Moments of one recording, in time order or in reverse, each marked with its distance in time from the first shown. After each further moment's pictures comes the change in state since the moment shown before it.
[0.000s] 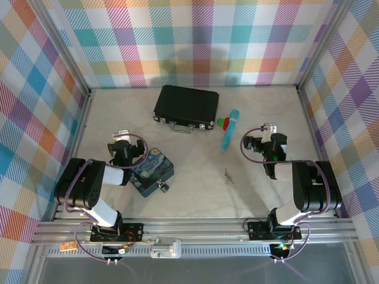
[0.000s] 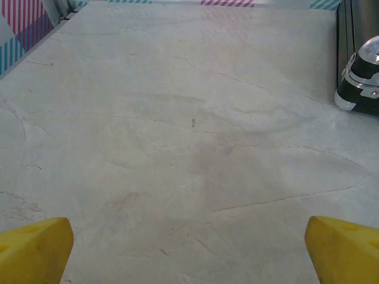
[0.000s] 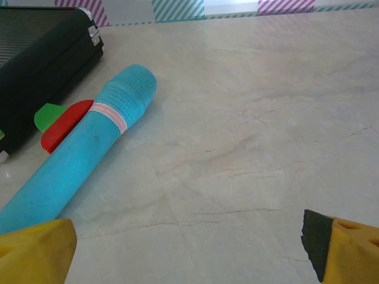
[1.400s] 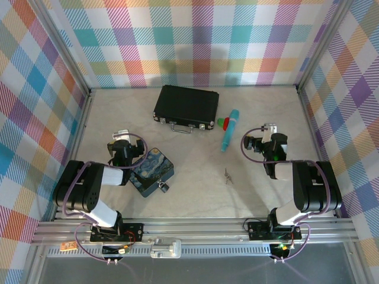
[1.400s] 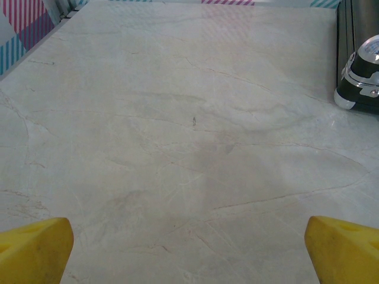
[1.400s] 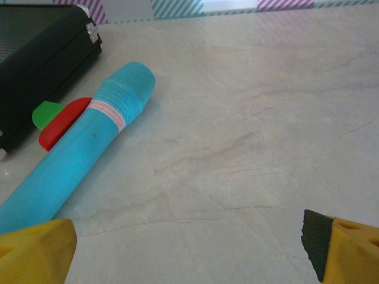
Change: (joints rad) left arm 0.000 -0.055 0.007 -0.076 -0.002 0.000; right arm -0.006 -0.008 0.004 -0.035 -0.006 0.000
